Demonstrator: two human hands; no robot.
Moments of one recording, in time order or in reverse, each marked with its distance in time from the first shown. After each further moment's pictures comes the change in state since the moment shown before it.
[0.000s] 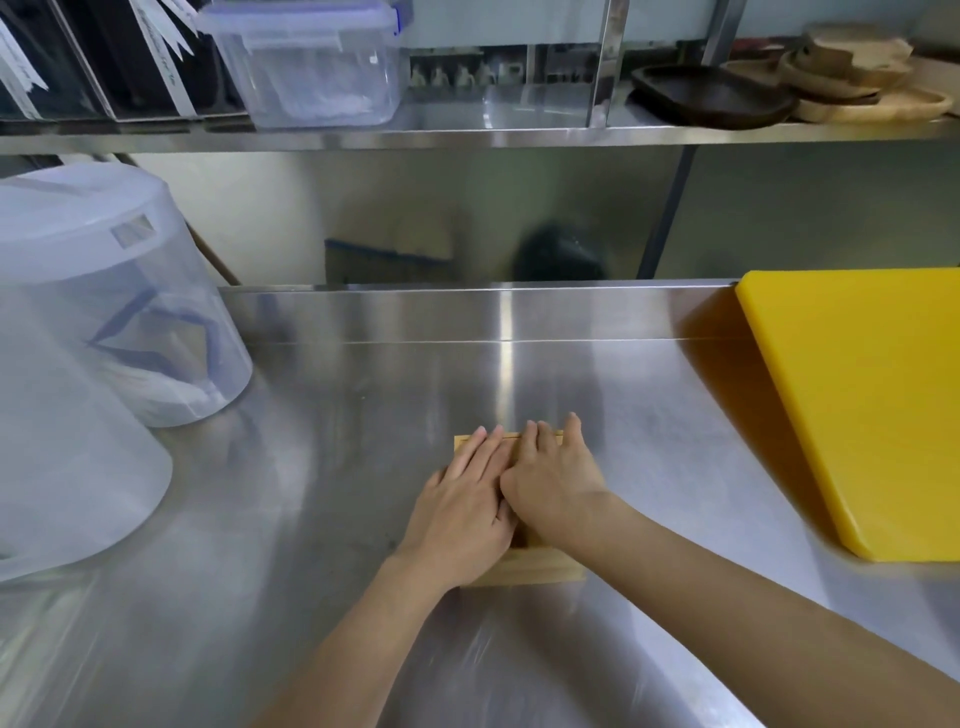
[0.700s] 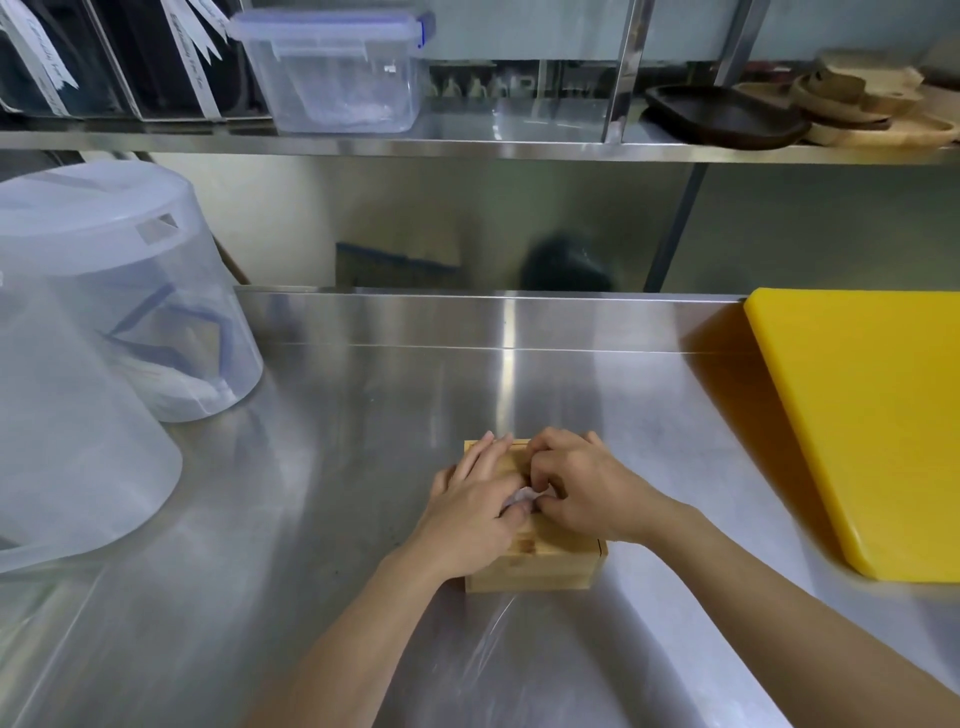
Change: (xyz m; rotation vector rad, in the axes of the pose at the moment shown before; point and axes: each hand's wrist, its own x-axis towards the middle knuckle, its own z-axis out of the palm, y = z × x) left_hand 0.005 -0.003 -0.007 -0.180 -0.132 -0.015; right_hand -0.008 0.040 0.018 0.728 0.331 -0.239
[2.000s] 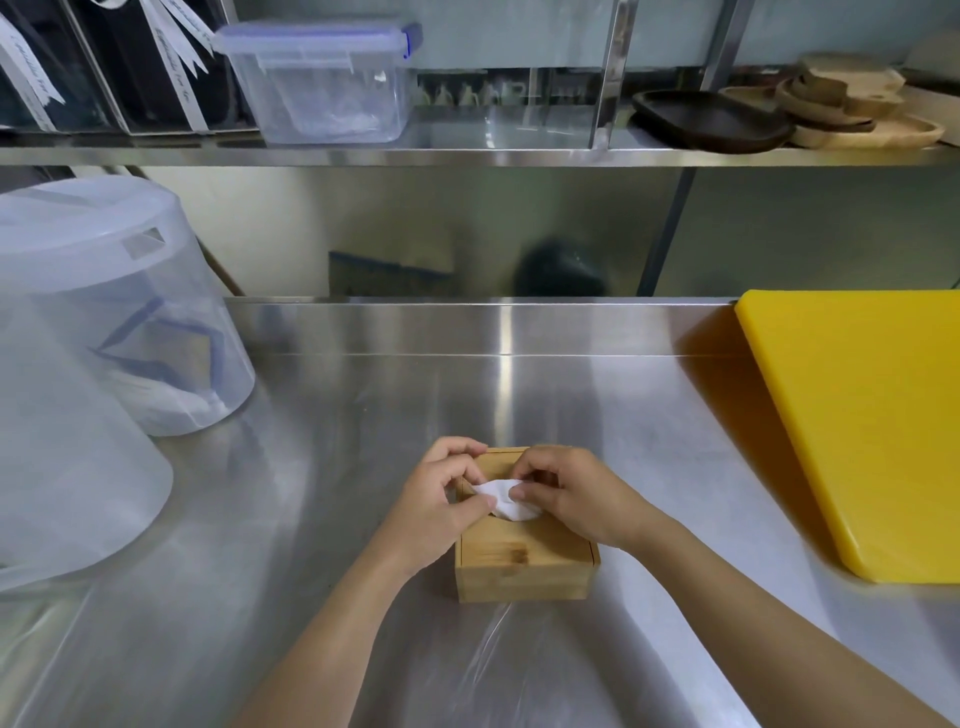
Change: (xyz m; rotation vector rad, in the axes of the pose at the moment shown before) left_hand -0.004 -0.020 -0.014 -0.654 0.251 -0.021; right_hand 0.001 -0.005 0.000 0.523 0.062 0.151
